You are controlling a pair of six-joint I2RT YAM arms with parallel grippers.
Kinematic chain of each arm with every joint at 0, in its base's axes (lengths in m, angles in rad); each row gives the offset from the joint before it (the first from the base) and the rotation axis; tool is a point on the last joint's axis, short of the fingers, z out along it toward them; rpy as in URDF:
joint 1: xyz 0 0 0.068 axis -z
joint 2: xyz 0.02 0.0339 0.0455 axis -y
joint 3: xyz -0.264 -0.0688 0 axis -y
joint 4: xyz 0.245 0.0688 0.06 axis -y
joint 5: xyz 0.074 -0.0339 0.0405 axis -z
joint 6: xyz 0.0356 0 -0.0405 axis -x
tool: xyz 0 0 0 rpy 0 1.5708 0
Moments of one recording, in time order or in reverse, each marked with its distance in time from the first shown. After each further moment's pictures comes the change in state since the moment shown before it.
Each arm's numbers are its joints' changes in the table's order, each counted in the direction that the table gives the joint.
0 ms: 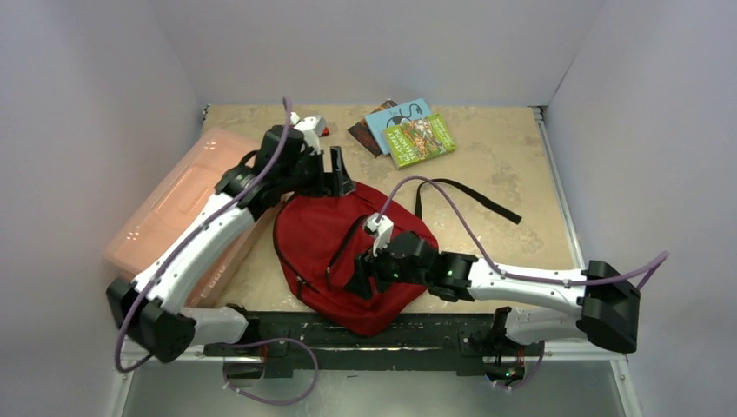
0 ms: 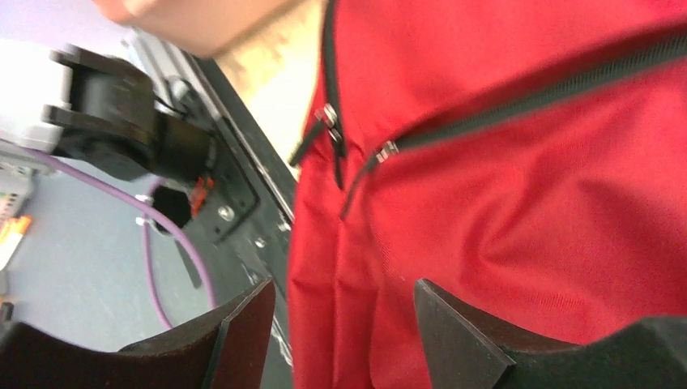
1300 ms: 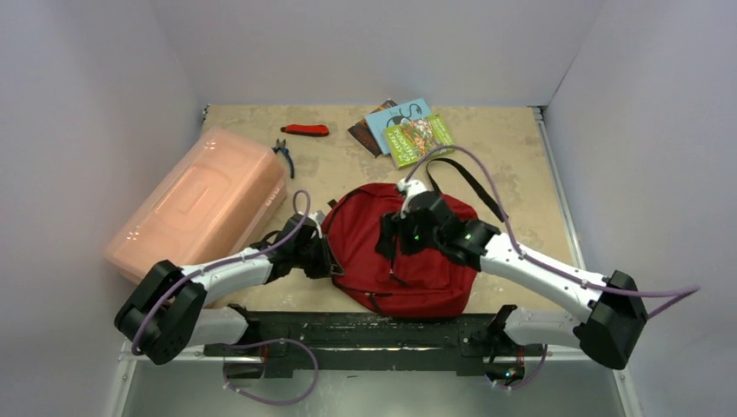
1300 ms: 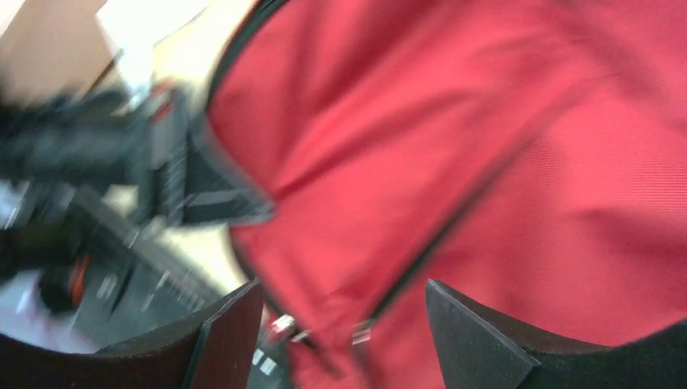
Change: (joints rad) left arm 0.060 0.092 -0.869 0.525 0.077 0.349; right arm 0.382 0.007 0.153 -0.425 0.080 0.027
